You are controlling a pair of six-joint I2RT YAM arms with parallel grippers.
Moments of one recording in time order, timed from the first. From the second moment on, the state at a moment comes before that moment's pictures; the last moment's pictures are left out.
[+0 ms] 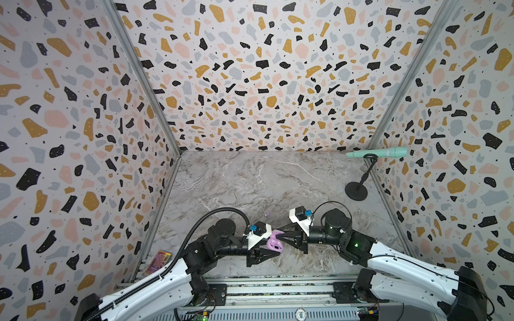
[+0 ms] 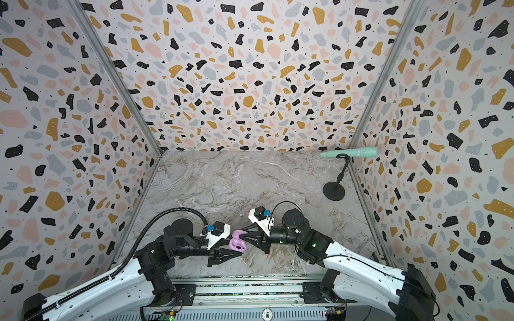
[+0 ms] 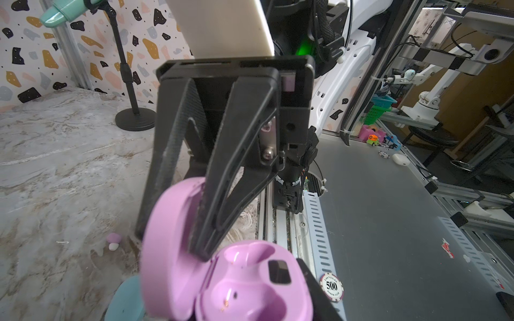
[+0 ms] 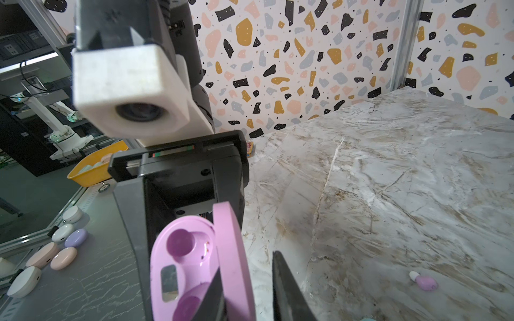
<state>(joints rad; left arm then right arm) -0.90 0.72 0.49 -0.05 0.64 -0.01 0.94 0.93 0.58 0.18 -0.53 0.14</state>
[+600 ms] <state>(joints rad) -0.90 0.72 0.49 -0.03 0.64 -0.03 0.95 0.92 0.58 0.18 -0.52 0.12</state>
